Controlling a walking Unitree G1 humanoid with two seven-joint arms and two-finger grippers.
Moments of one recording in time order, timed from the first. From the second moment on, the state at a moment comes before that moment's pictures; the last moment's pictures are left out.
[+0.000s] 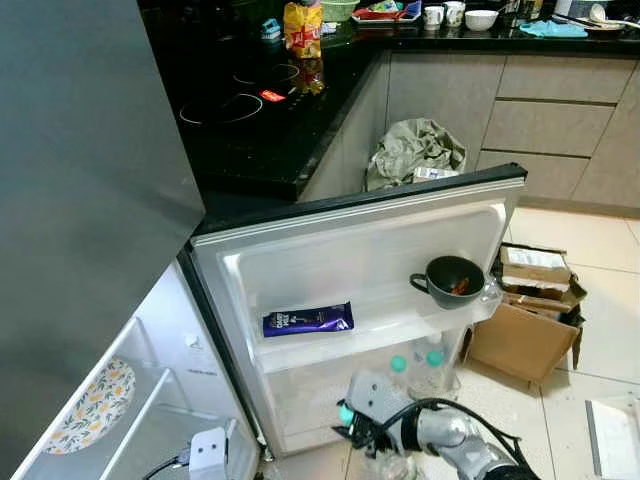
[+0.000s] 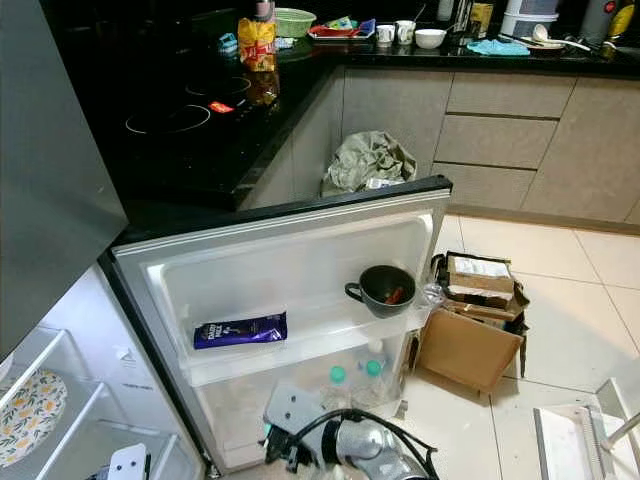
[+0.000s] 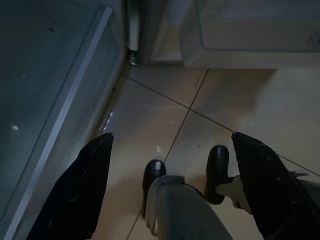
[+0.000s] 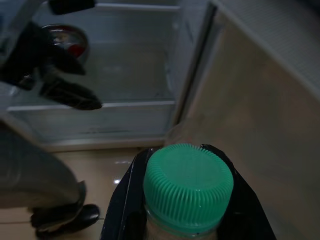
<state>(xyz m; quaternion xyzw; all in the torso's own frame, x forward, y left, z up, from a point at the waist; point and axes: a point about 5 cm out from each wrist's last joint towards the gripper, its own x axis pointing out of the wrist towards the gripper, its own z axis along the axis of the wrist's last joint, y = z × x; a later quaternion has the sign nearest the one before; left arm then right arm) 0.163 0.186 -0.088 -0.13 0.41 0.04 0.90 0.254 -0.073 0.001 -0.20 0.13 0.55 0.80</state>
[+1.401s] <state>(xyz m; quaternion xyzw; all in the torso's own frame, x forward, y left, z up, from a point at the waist) 0.191 0.177 -0.073 -0.09 0.35 -0.02 0.93 0.284 -0.071 0.040 -0.17 0.05 0.50 0.84</state>
